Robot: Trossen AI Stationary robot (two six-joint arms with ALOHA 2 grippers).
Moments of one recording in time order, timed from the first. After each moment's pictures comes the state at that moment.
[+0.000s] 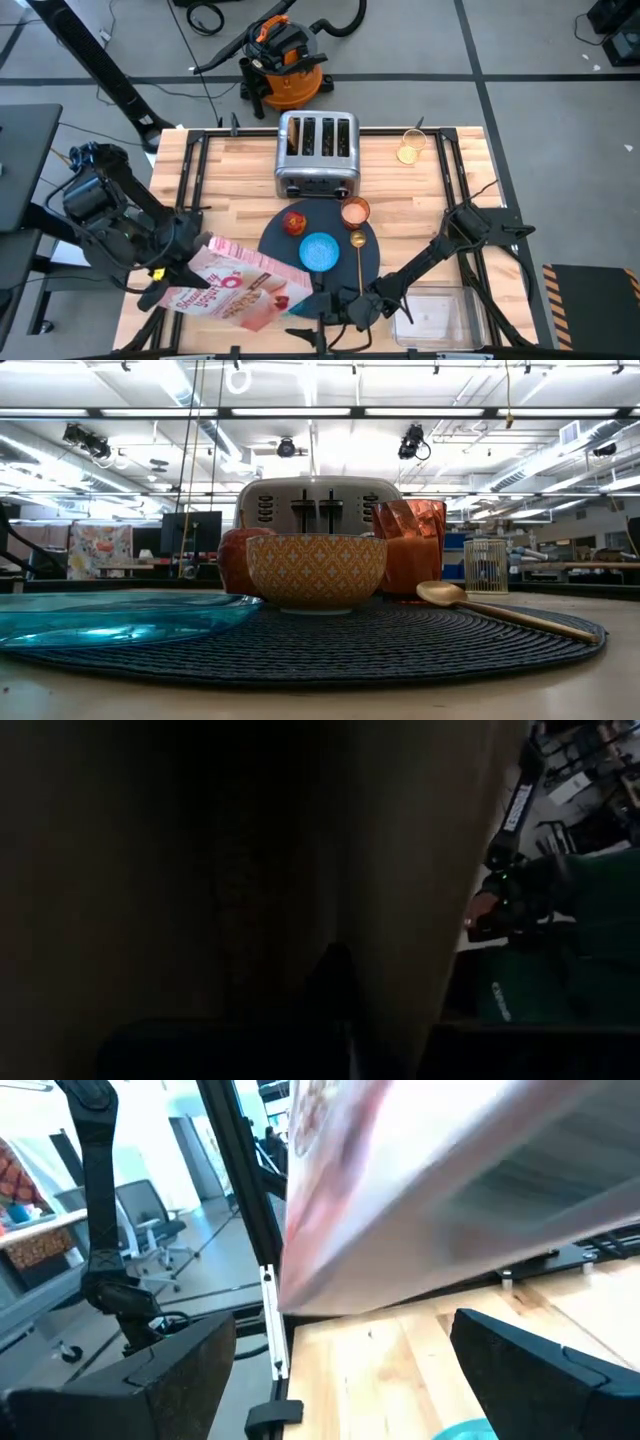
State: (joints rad) left arm -0.93 1.20 1.70 -1.07 -0.33 -1.04; right arm 0.61 2.15 1.41 0.72 0.60 0.26
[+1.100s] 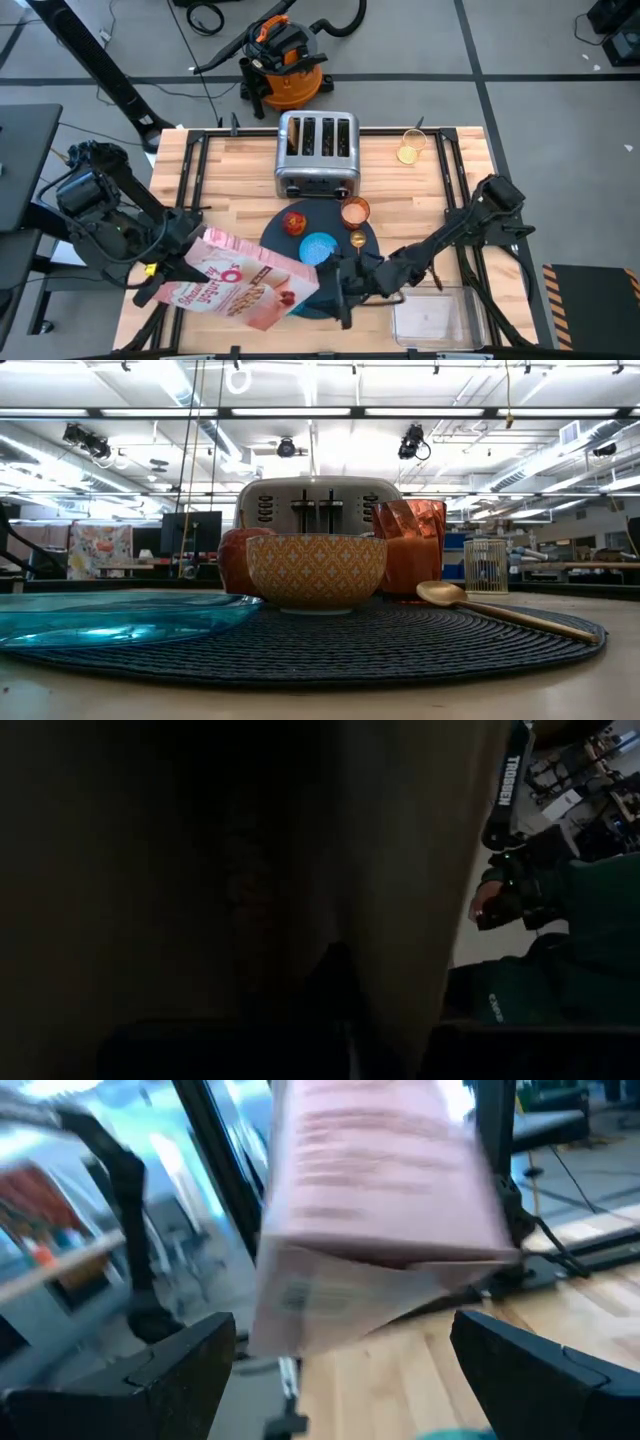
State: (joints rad) left arm -0.93 1.20 1.74 -1.08 -0.39 -1.00; right arm 0.56 1.80 1.16 0.65 0.48 0.34
